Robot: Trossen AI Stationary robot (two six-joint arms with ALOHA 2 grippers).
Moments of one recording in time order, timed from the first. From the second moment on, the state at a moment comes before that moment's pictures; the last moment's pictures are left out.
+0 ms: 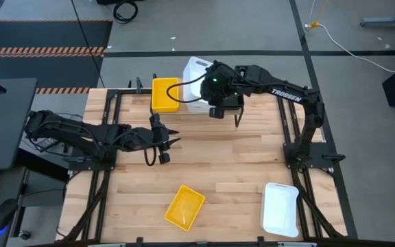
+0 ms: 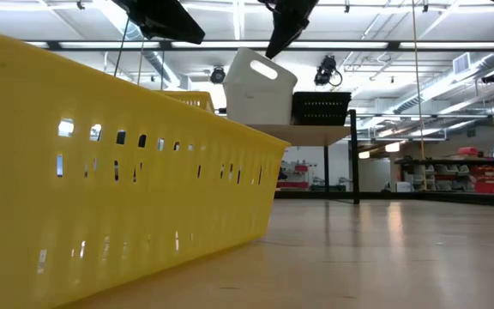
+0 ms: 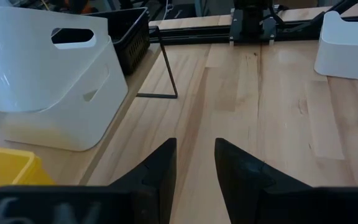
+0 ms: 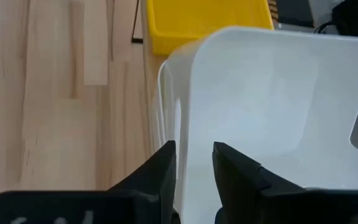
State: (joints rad) left arm -0.17 1.16 0.90 -0.24 -0.50 -0.04; right arm -0.28 1.80 2.03 -1.13 0.14 -0.30
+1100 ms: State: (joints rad) left arm -0.17 1.16 0.90 -0.19 -0.55 0.09; right arm 0.21 1.55 1.26 -0.87 0.08 0.41
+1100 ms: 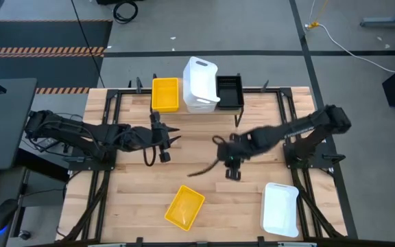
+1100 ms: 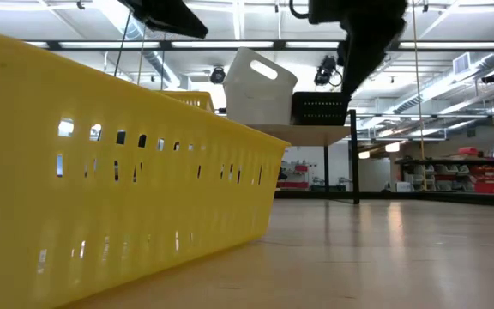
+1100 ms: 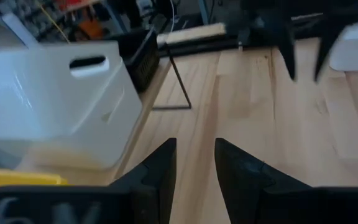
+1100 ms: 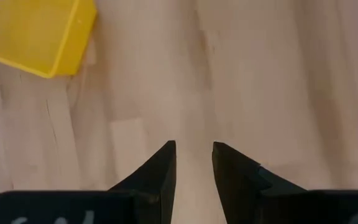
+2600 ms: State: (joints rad) left arm 0.12 2.06 2.33 -1.37 -0.60 0.56; right arm 0.49 1.55 0.55 0.22 0.58 0.37
